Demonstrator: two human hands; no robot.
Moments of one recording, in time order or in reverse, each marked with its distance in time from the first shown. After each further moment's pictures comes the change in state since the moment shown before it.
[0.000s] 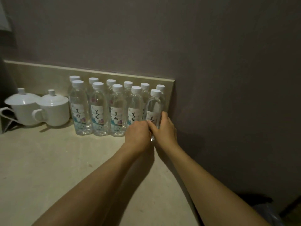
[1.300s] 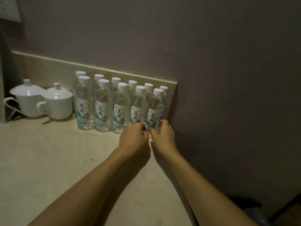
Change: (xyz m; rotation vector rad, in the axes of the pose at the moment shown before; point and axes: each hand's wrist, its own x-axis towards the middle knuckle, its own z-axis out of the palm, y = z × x) left_hand -0.019 -0.020 -0.002 -0.253 0.058 -0.046; right_hand -0.018 0.000 0.003 0.065 -0.037 0.093
